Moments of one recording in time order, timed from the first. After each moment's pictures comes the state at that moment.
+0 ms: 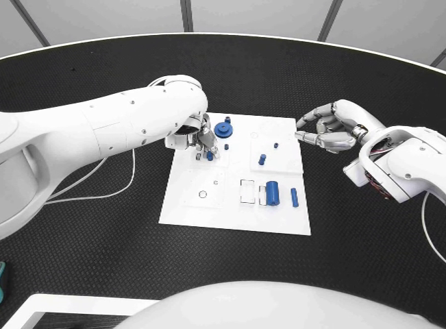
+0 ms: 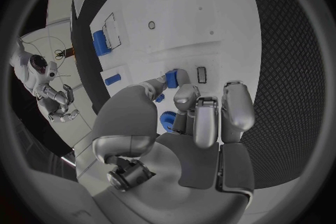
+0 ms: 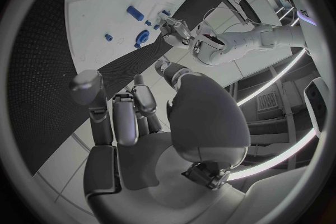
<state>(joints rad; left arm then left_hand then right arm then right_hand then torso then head) 1.41 -0.37 -0.20 0.98 -0.99 0.48 -0.70 1.01 -0.12 0.58 0.19 0.05 0.86 0.05 0.75 0.75 1.32 -0.01 1.24 1.05 1.46 -0.07 1.56 1.31 0.09 1.36 0.03 1.39 1.22 1.28 -1.01 -0.12 1.70 -0.98 -0.49 -0.07 1.21 -0.19 0.48 0.15 0.29 0.82 0.17 0.25 0.44 1.28 0.08 1.26 1.22 1.47 0.01 1.48 1.31 0.10 1.33 0.11 1.05 1.13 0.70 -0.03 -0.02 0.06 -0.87</state>
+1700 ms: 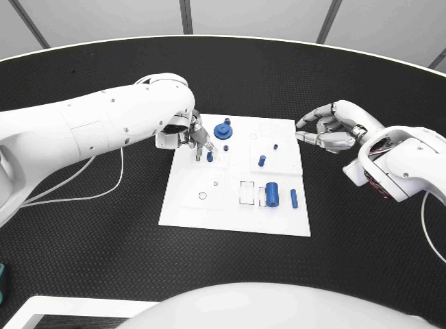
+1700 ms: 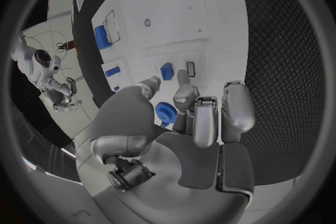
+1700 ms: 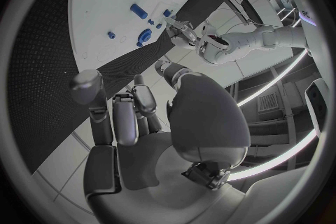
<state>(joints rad) 1.43 -0.45 -0.19 1.06 -0.95 0.42 -0.70 0.94 -0.15 0.38 0.29 0.05 0.88 0.04 0.76 0.76 1.31 -0.02 1.25 1.03 1.47 -0.07 1.56 1.31 0.09 1.36 0.03 1.39 1.21 1.28 -1.00 -0.12 1.67 -0.98 -0.49 -0.07 1.21 -0.19 0.48 0.15 0.29 0.82 0.17 0.25 0.44 1.28 0.08 1.26 1.22 1.47 0.01 1.48 1.31 0.10 1.33 0.11 1.04 1.13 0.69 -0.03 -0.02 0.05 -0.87</state>
